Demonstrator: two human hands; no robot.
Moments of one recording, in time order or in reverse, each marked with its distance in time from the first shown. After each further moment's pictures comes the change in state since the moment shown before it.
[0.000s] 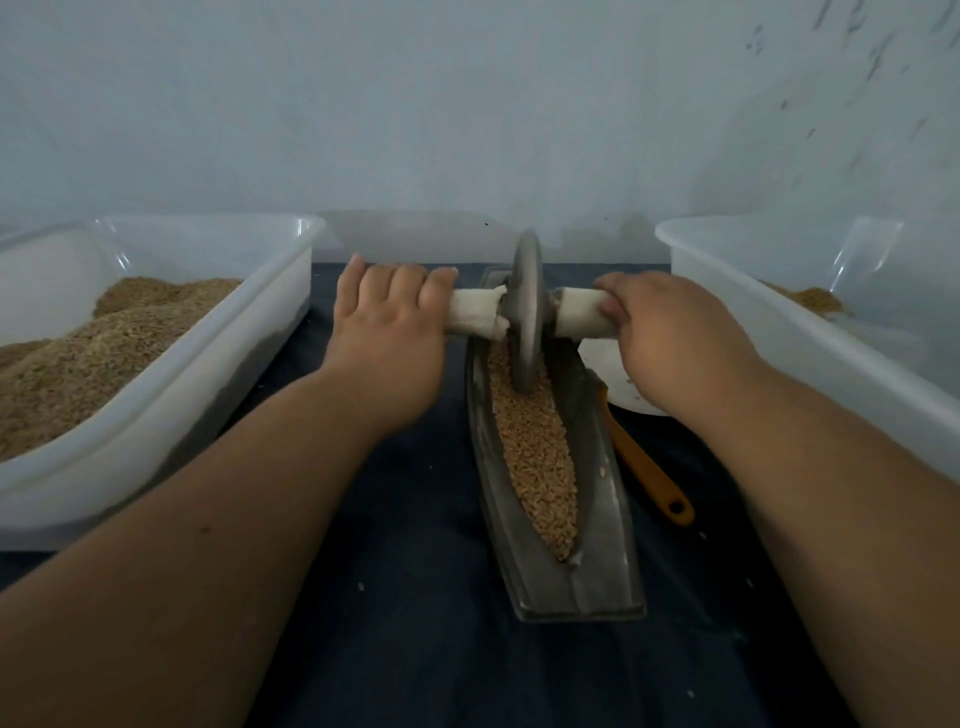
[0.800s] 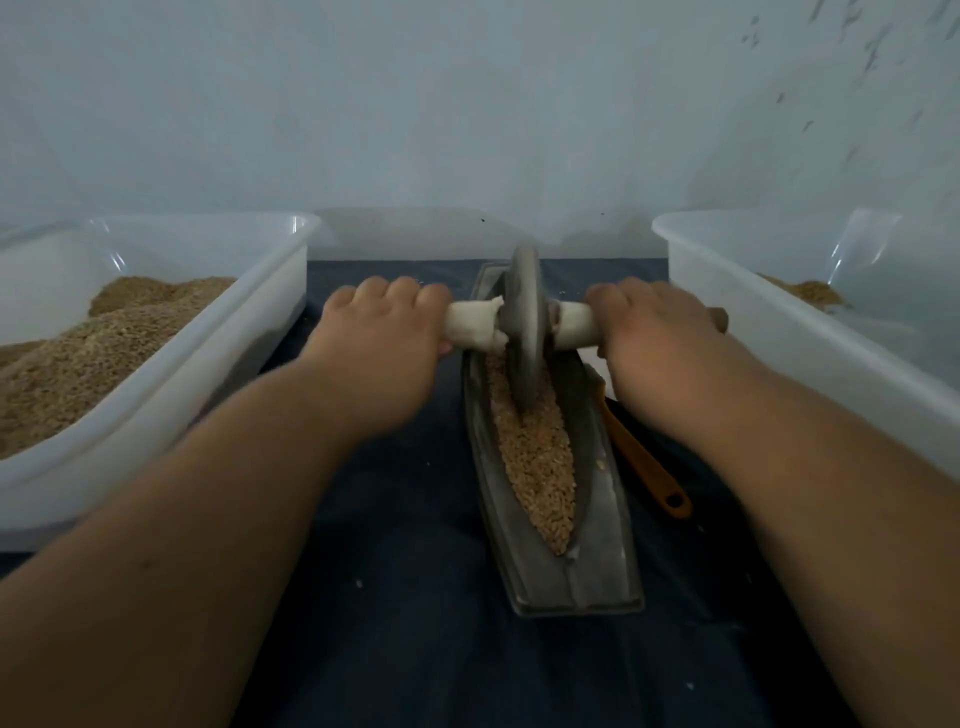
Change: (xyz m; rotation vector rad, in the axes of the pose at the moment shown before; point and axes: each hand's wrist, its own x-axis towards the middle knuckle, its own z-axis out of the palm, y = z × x) left_hand -0.005 -0.006 -0.019 0.014 -0.111 0.099; right_hand -0.023 -0.008 -0.002 -0.180 0.001 -0.164
